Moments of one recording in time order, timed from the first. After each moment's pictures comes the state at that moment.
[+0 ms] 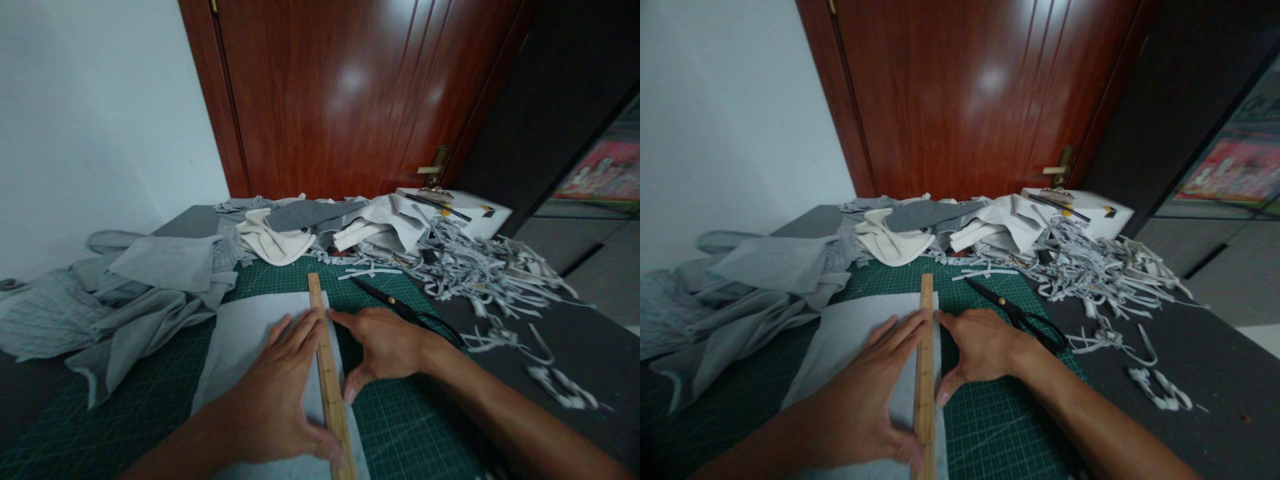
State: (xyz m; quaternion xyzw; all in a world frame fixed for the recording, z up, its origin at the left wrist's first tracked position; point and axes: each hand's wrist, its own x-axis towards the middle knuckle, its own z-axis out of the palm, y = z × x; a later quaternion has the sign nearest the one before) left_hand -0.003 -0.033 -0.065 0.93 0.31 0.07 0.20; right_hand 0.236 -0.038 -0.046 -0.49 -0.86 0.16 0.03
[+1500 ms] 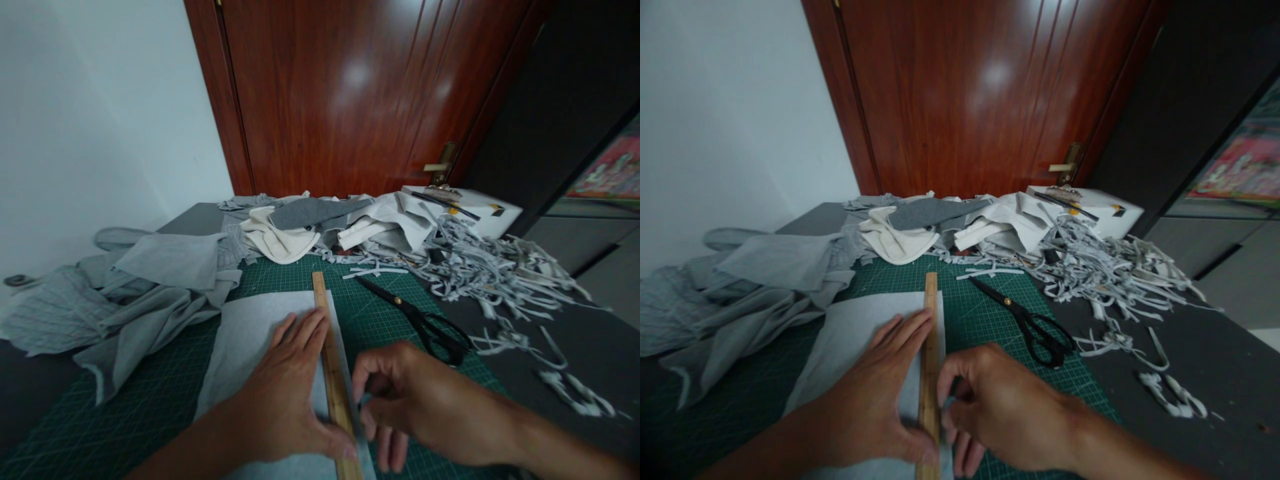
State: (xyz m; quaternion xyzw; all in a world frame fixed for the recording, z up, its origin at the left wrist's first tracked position) left_hand -0.001 -0.033 -0.074 0.92 0.33 0.10 0.19; right_hand 0.220 -0.107 -0.045 -0.47 -0.54 0.66 0.22
